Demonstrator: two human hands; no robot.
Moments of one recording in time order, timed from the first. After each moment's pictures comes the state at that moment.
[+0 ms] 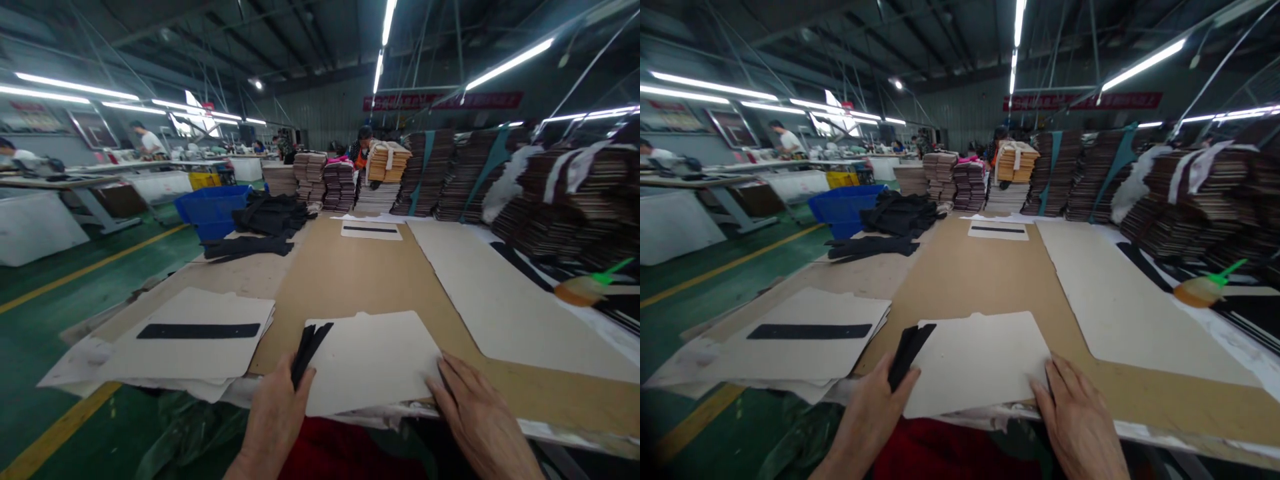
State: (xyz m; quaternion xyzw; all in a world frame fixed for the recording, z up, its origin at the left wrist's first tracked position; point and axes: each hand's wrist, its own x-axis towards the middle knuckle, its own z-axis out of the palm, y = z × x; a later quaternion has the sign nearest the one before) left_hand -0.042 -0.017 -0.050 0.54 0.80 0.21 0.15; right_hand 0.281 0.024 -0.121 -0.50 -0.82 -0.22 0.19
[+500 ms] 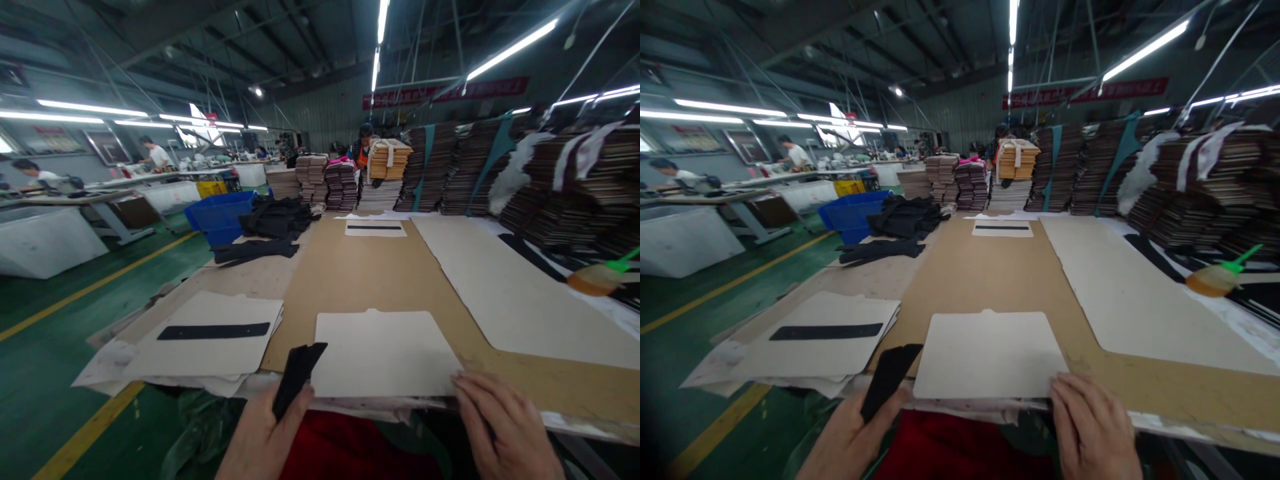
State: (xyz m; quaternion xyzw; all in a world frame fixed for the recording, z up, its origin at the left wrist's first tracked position) left_hand -0.066 -0.068 -0.028 0.56 0.71 0.29 0.33; right_hand 0.259 -0.016 -0.087 -0.46 -0.78 -0.13 0.41
